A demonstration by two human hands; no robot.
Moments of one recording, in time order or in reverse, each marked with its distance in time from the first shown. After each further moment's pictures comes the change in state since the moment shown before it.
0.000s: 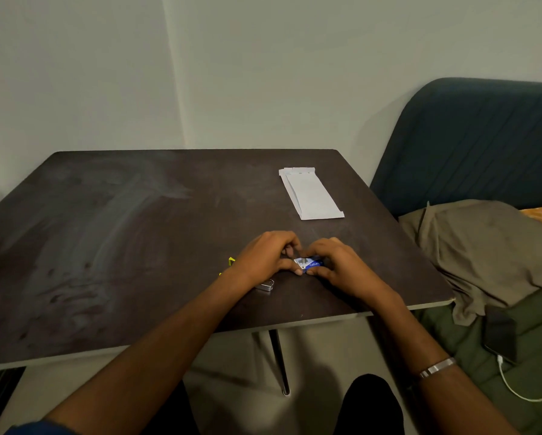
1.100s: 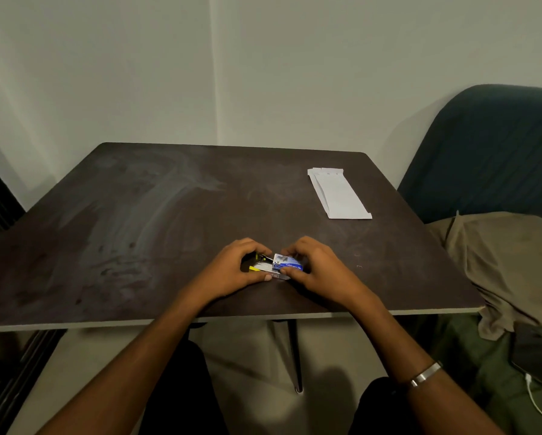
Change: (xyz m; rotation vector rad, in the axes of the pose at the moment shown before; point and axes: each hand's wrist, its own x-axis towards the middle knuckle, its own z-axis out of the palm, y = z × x) left_hand -0.102 -0.047 -0.045 -0.049 0.164 -0.057; right_hand 0.019 -0.083 0.036 0.108 -0.029 -0.060
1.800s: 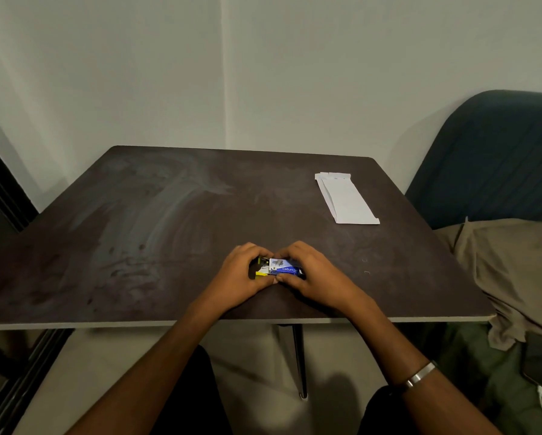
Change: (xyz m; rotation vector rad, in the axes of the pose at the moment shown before) left_hand -0.009 0.004 0.010 0.057 0.136 -0.077; right_hand 0.007 -0.009 0.012 0.017 -0.026 -0.107
